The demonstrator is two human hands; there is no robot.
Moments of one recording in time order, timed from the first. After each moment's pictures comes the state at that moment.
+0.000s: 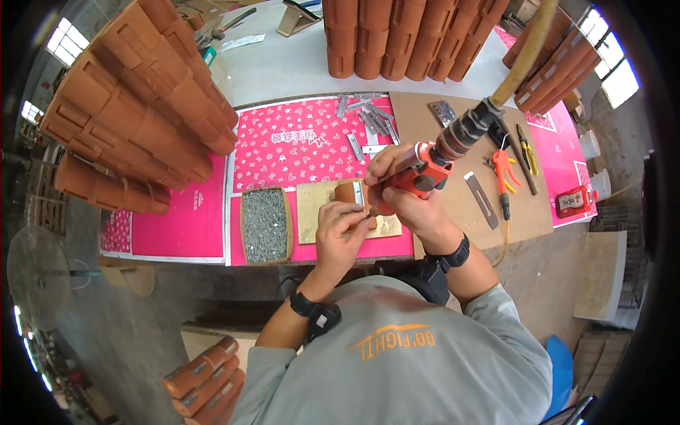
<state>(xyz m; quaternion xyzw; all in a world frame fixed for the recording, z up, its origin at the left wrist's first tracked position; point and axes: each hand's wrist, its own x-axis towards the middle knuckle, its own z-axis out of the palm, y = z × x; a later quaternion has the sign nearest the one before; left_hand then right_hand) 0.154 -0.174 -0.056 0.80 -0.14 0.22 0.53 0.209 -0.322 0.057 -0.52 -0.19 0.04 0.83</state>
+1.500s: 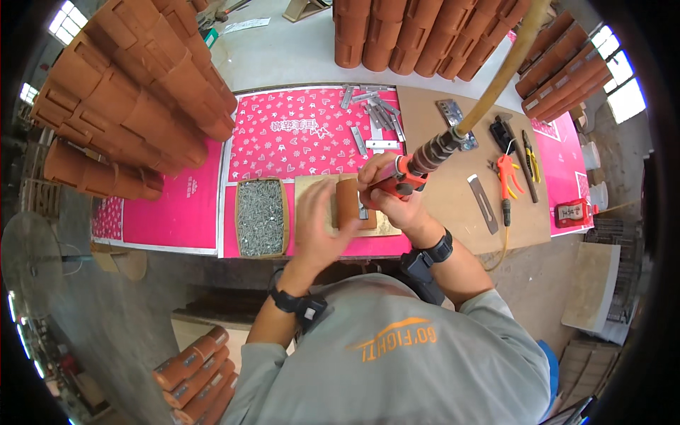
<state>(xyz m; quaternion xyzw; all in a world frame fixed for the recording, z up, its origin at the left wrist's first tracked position) 0.160 -0.140 -0.049 0.86 -0.12 0.19 0.45 0.225 -0.314 -0.001 -0.54 -0.20 0.08 0.81</state>
